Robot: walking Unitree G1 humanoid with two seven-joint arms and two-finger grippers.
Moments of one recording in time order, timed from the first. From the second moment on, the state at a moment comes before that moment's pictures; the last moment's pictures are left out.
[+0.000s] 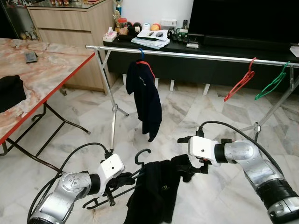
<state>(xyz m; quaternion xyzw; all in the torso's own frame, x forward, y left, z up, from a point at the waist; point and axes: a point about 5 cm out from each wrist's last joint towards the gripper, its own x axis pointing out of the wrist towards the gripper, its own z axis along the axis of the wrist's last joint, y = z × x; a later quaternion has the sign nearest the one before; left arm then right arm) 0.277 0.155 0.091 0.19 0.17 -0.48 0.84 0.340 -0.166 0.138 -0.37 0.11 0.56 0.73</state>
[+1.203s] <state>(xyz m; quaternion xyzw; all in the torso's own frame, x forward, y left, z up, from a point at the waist) 0.270 0.139 0.100 0.22 0.14 -0.56 0.79 0.332 -0.130 0.104 -0.34 0.12 0.65 0.67</state>
